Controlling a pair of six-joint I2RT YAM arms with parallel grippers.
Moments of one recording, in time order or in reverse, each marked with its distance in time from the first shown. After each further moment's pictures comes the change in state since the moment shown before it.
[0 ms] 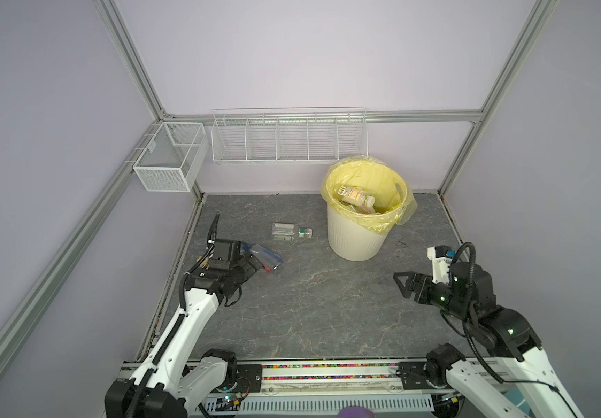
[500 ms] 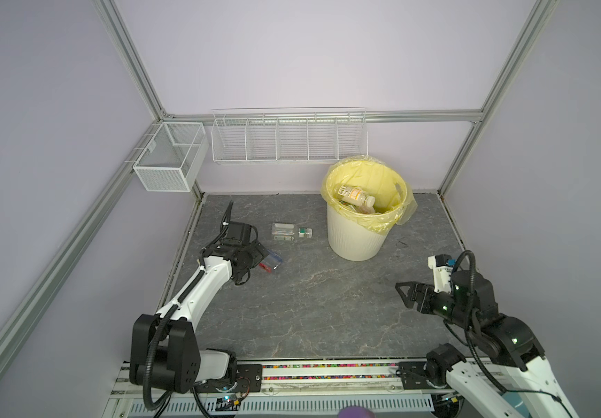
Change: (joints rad) left arm 0.000 0.328 0.142 0.078 0.008 0.005; right arm 0.000 -0.069 -0.045 -0.078 -0.003 -0.024
